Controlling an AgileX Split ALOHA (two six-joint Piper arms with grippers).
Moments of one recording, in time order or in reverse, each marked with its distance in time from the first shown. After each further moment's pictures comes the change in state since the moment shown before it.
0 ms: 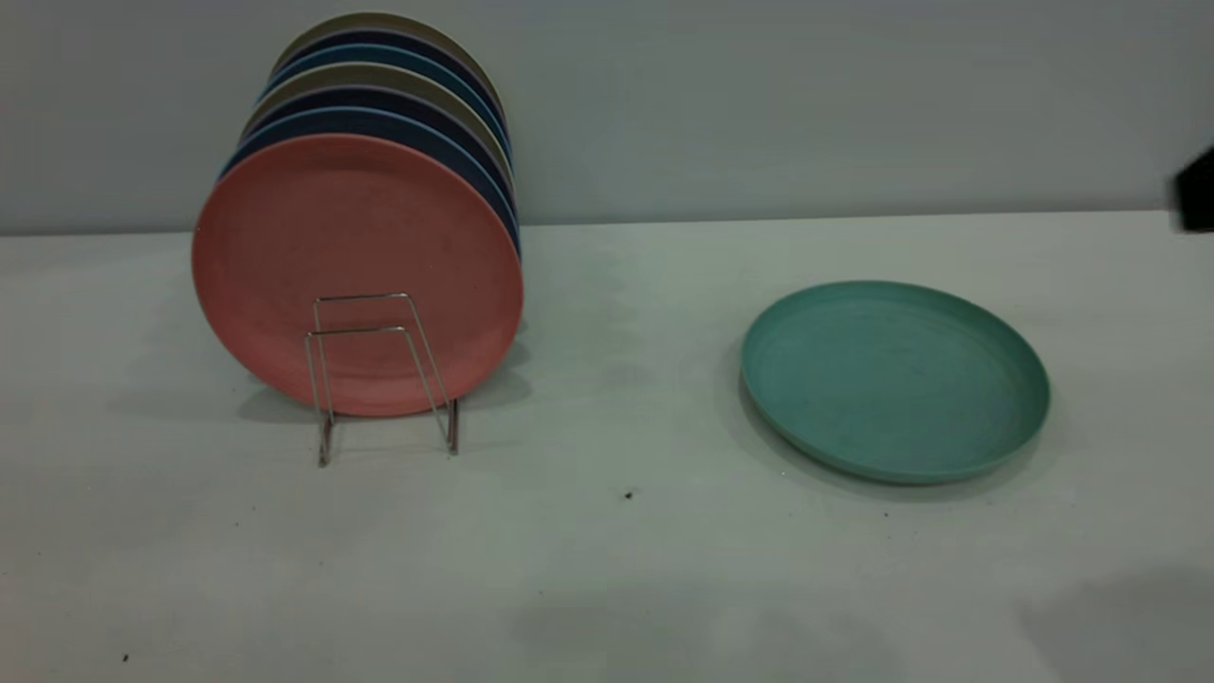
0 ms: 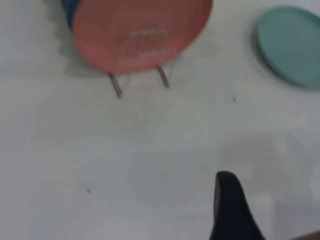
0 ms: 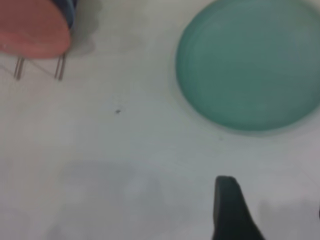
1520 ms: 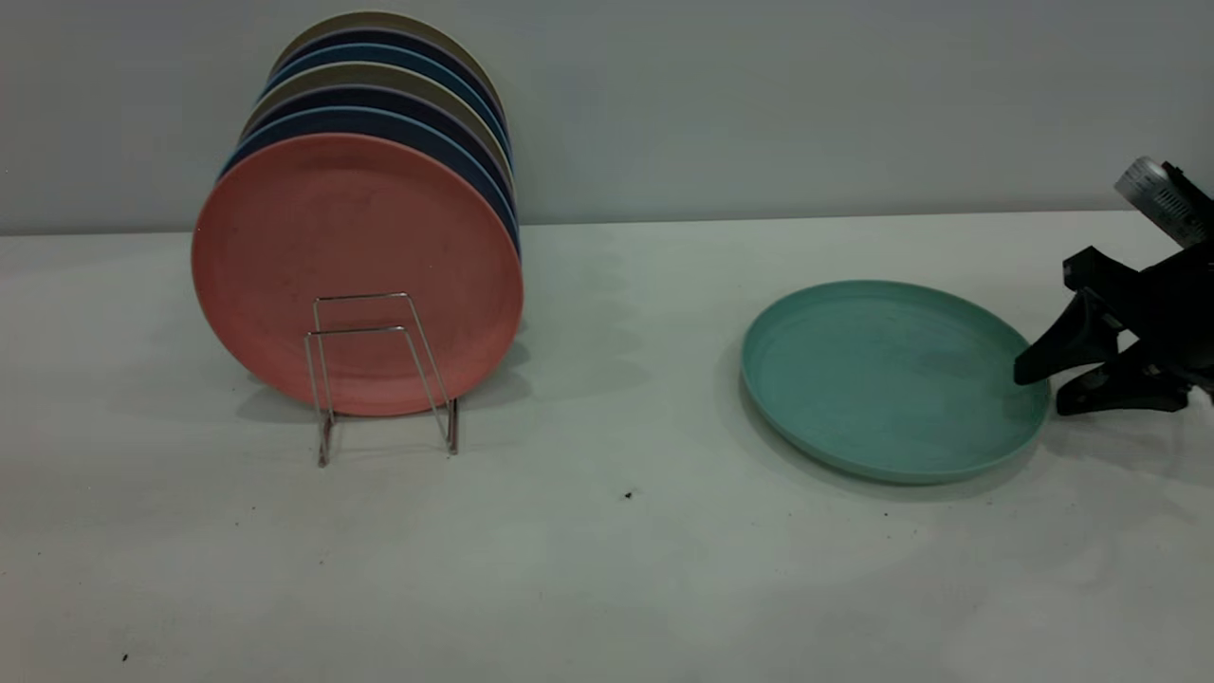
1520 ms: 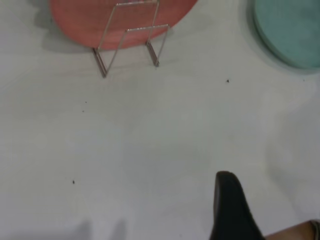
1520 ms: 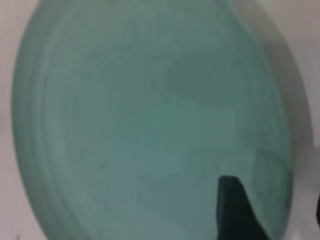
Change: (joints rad) left arm 0.000 0.147 -0.021 -0.055 -0.036 0.040; right arm -0.251 1.127 -0.674 0.360 0.186 -0.242
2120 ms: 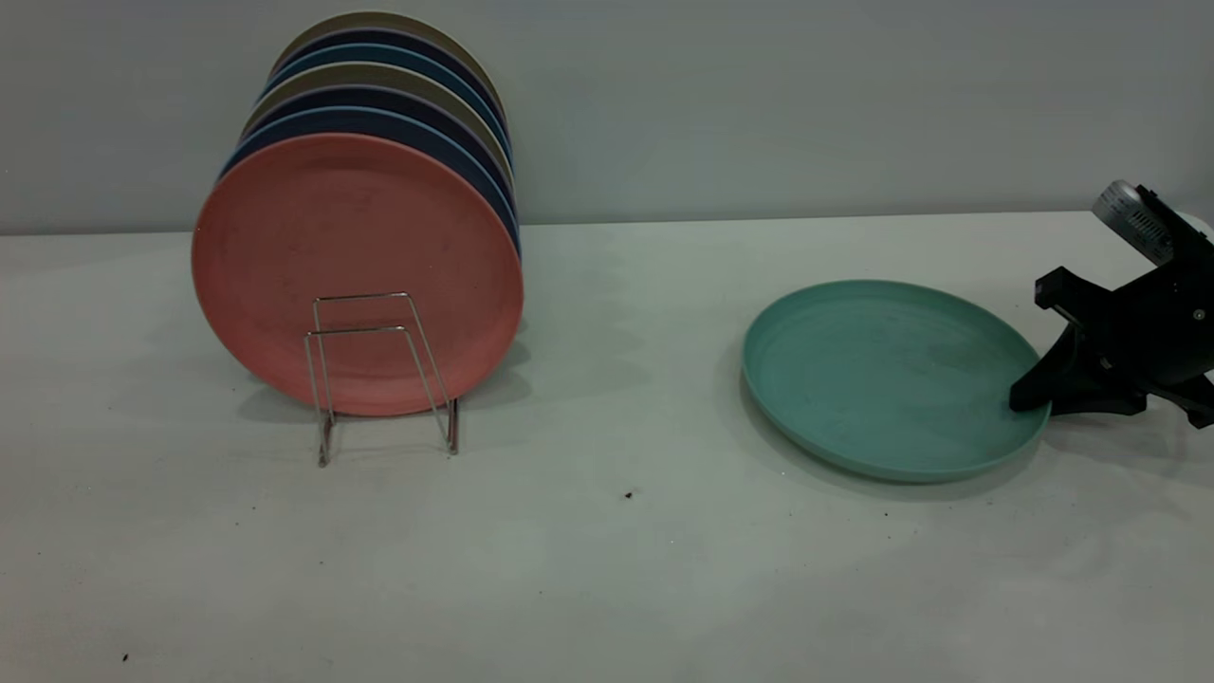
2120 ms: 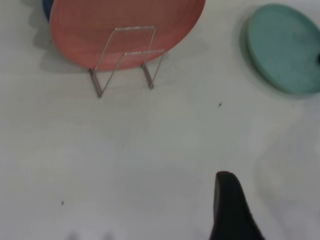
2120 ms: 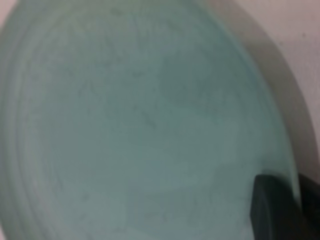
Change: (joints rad) left arm 0.000 0.005 0.000 -0.054 -0.055 -0.001; right arm 0.032 0.042 -0.017 0.033 -0.063 0.016
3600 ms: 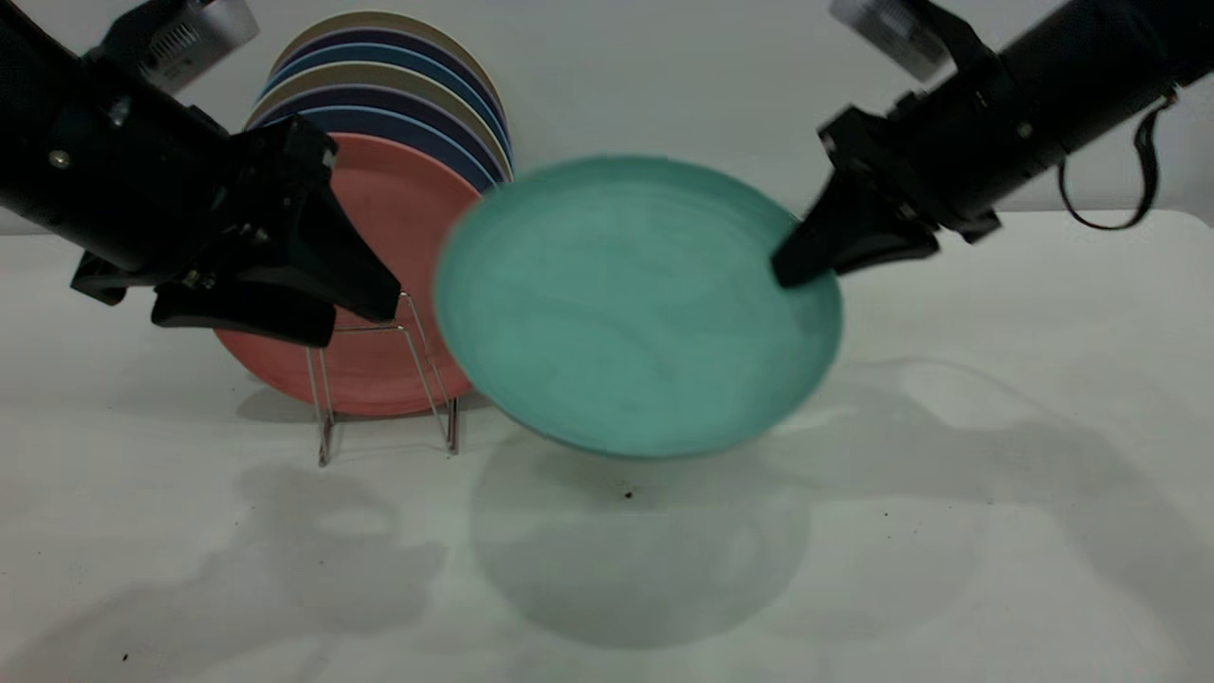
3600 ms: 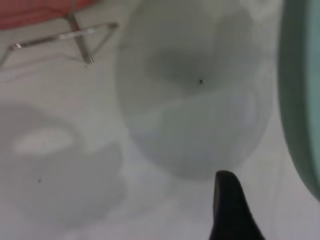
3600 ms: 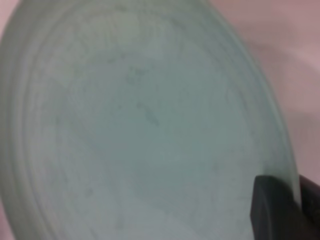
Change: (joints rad) left arm -0.164 0.934 -0.288 -0.482 -0.170 0.448; right arm 0.353 -0.315 0.000 -0.159 0.220 -0.021
